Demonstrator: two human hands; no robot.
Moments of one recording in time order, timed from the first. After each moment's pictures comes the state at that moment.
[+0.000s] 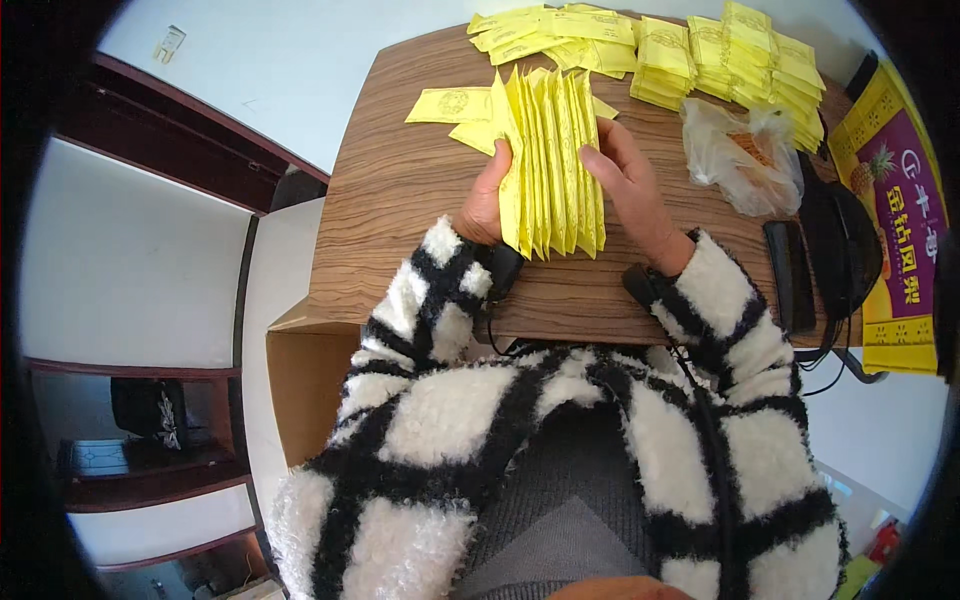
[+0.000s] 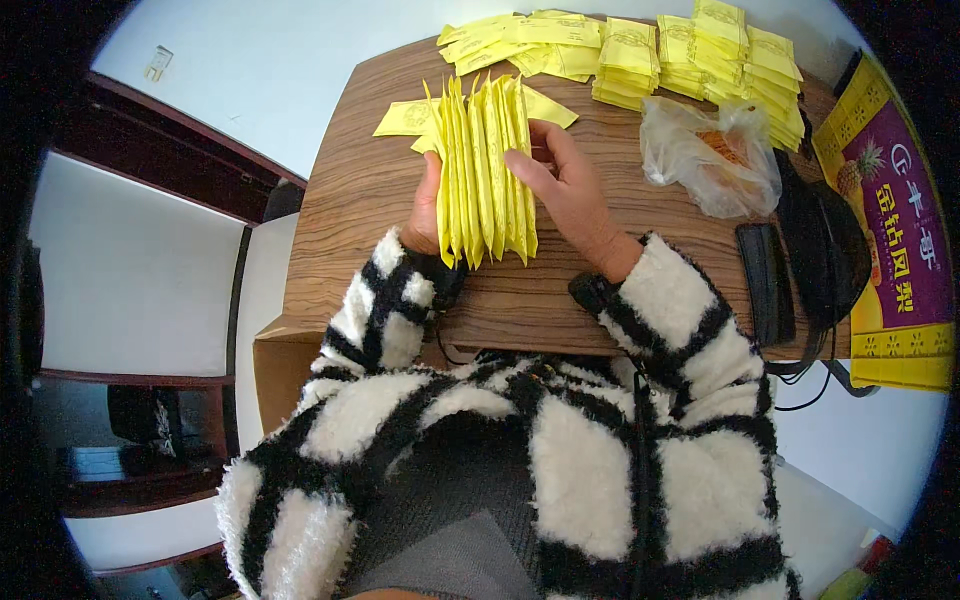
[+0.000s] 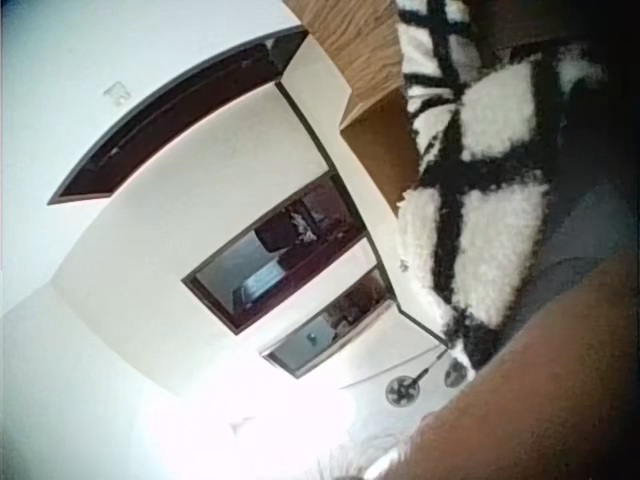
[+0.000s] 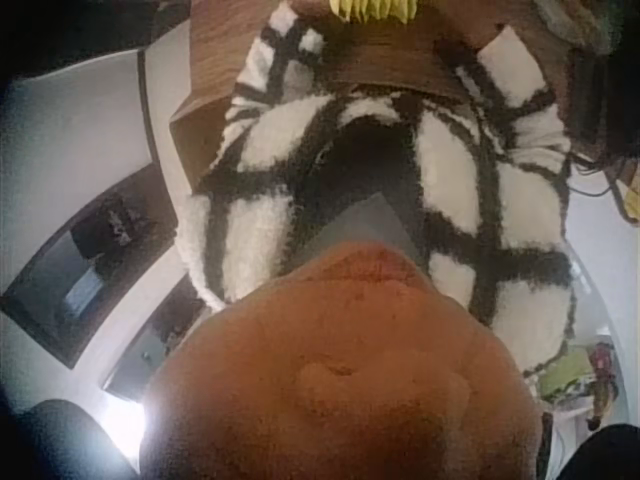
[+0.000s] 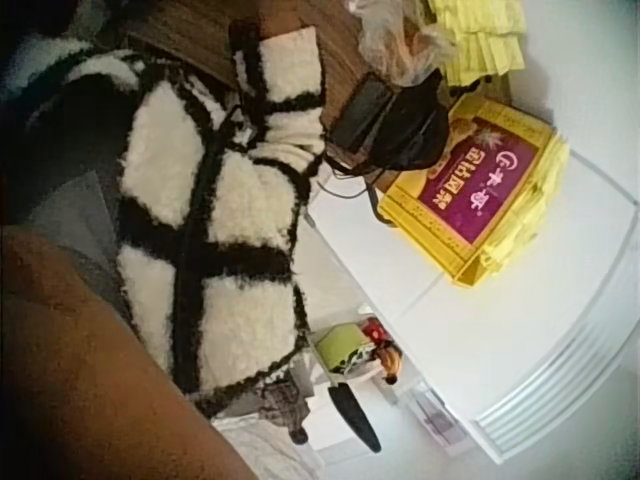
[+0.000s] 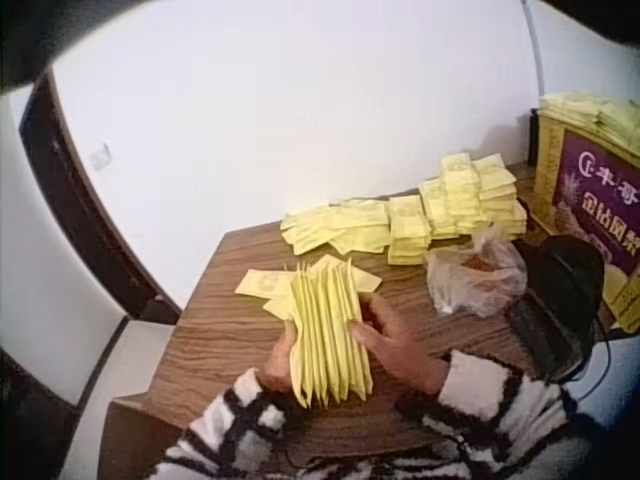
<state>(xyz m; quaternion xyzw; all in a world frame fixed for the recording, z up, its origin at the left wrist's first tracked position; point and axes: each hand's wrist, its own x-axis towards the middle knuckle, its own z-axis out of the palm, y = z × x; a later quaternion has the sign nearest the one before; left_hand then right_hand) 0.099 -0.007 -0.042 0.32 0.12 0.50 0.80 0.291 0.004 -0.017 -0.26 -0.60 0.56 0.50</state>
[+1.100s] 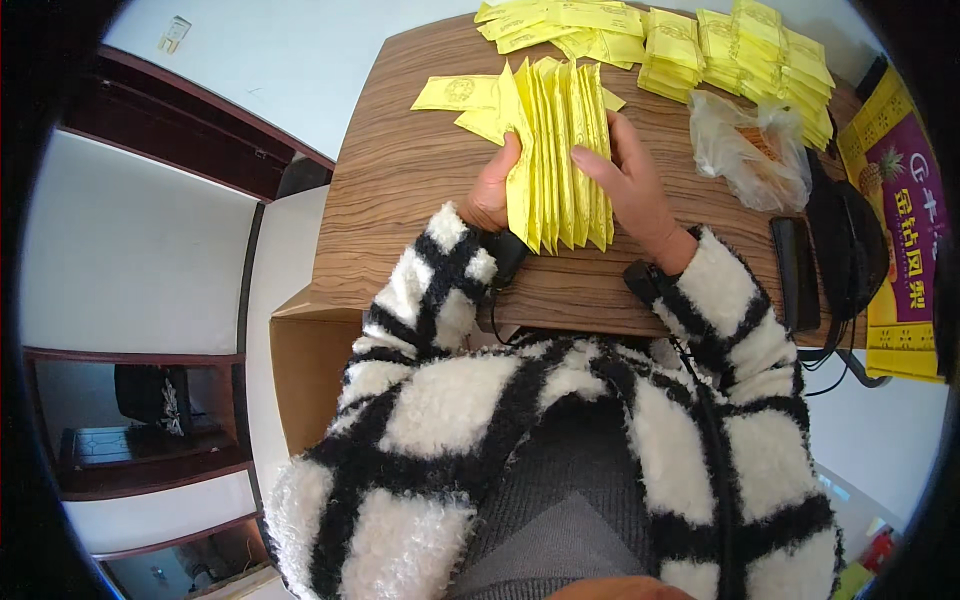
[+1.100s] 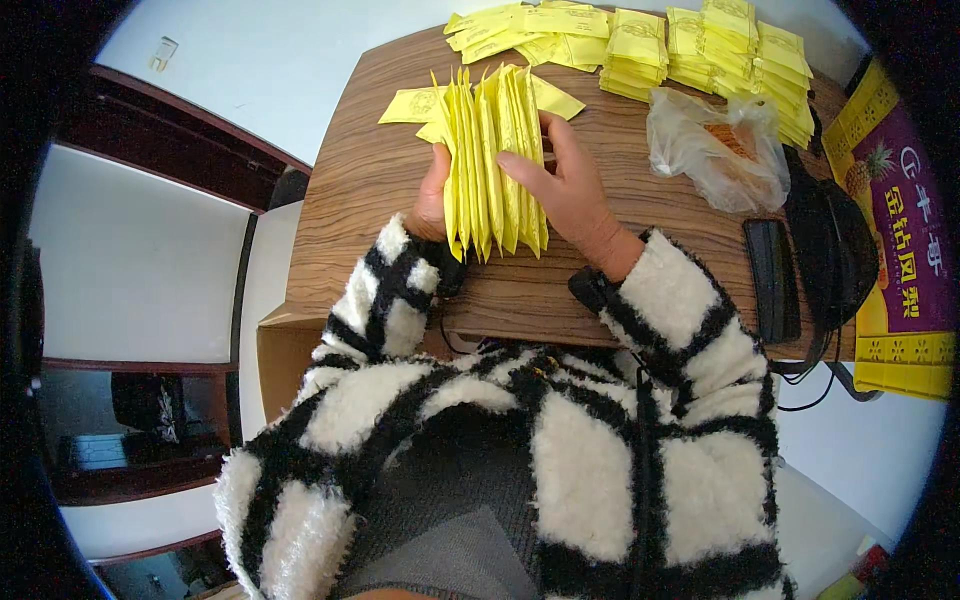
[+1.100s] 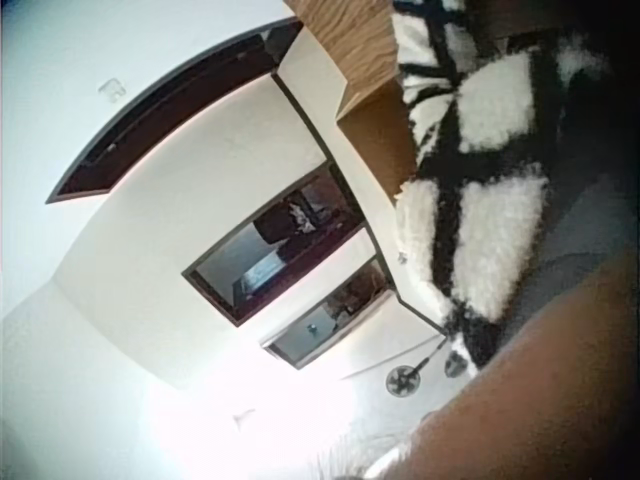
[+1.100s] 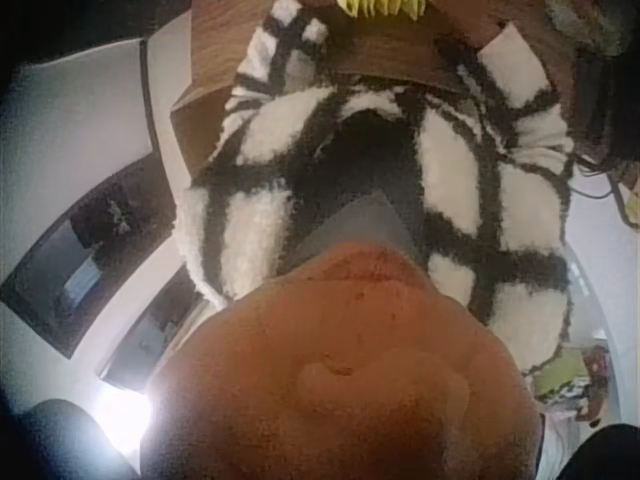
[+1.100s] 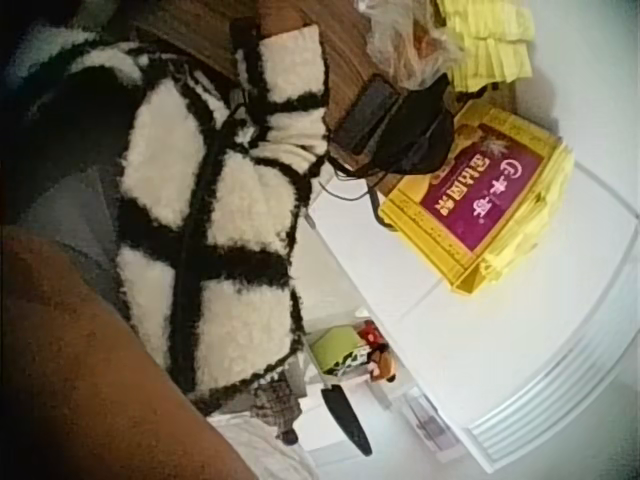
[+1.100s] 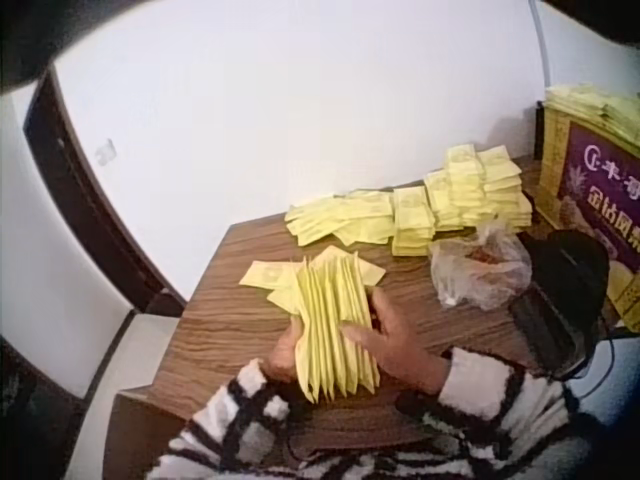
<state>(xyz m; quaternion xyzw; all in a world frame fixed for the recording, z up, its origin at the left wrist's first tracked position) 0.100 -0.004 -0.047 0.35 0.12 0.51 0.78 0.285 0.000 -0.020 -0.26 -0.59 0.57 0.51</state>
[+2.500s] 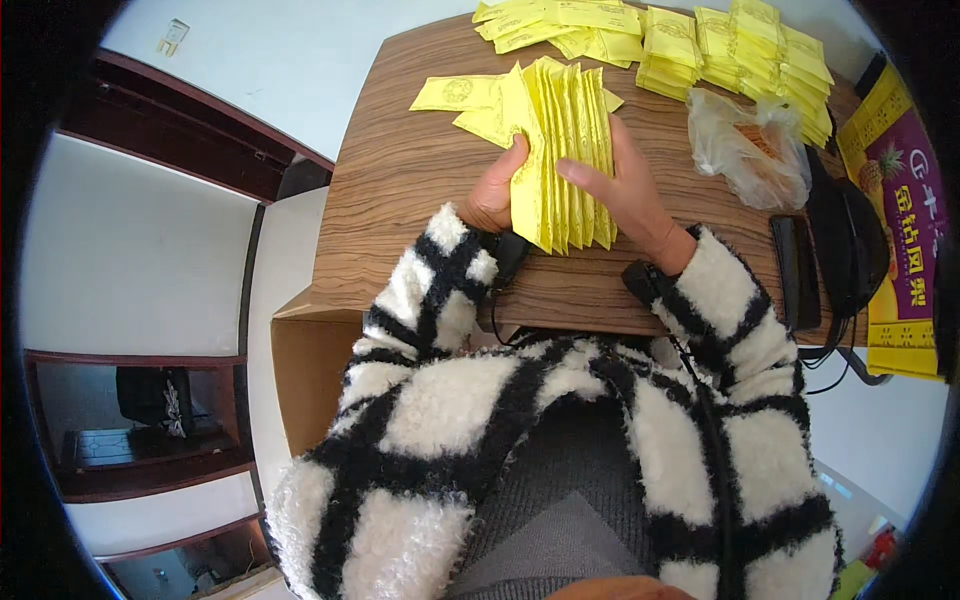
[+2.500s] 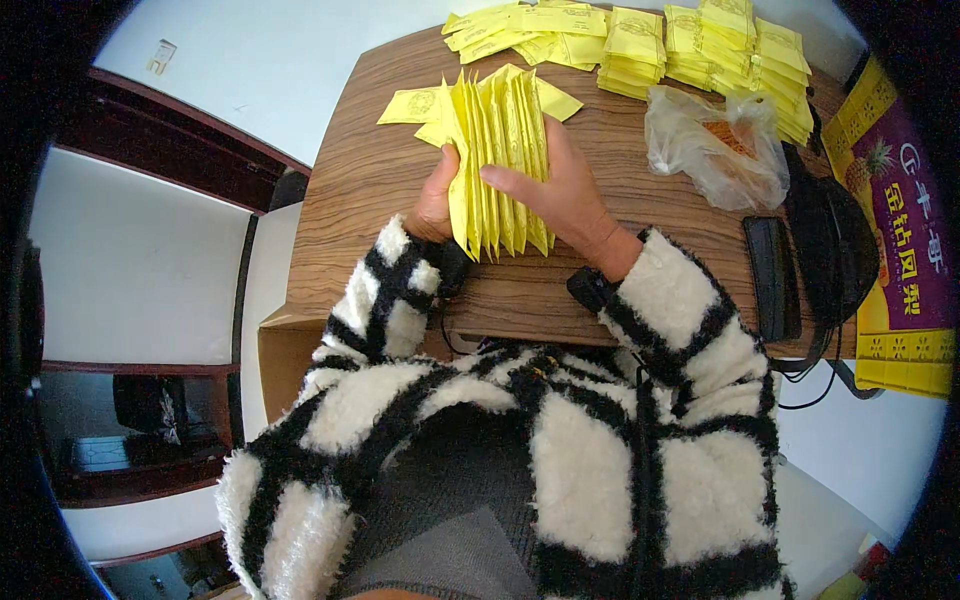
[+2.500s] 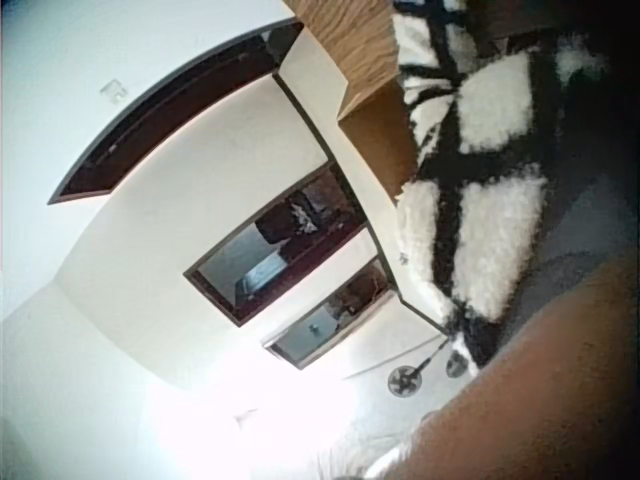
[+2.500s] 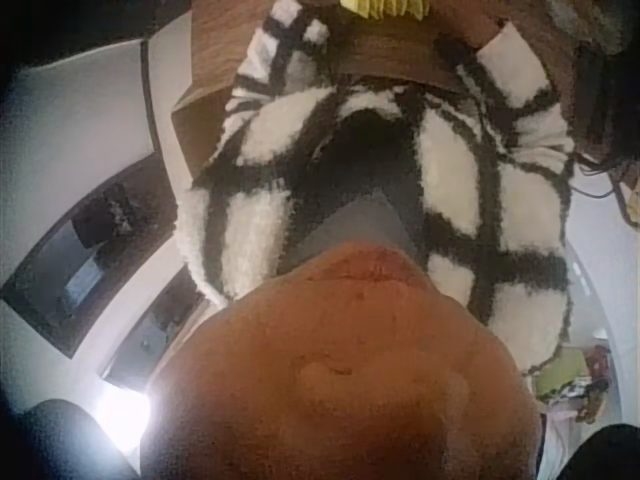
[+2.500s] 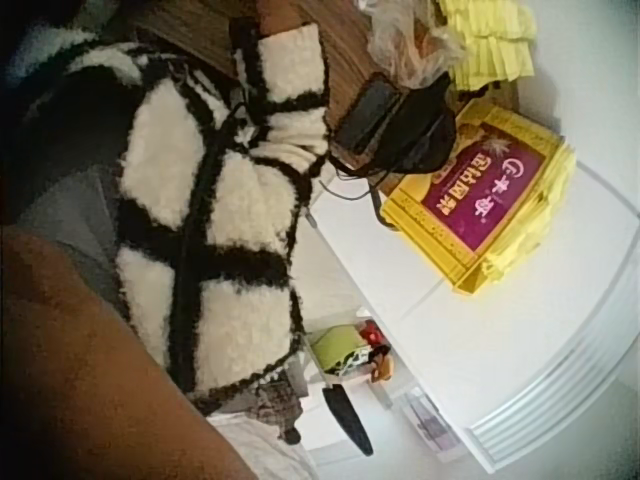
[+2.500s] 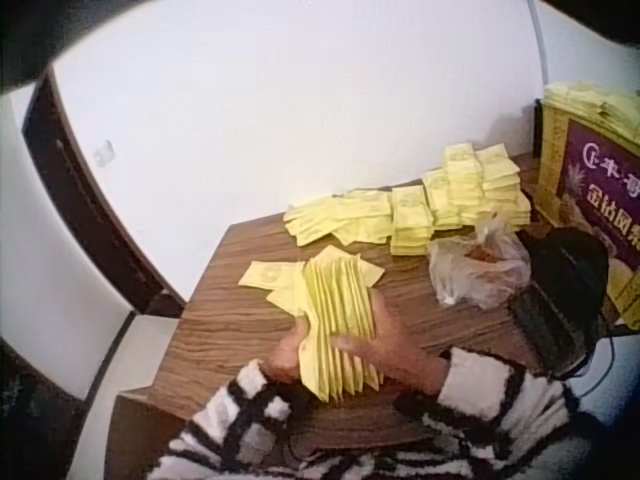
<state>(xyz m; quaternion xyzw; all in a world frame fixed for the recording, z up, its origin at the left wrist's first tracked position) 0.114 -0.006 -0.037 0.35 0.17 0.51 0.76 0.289 0.002 -0.016 -0.27 -0.64 0.53 0.49</state>
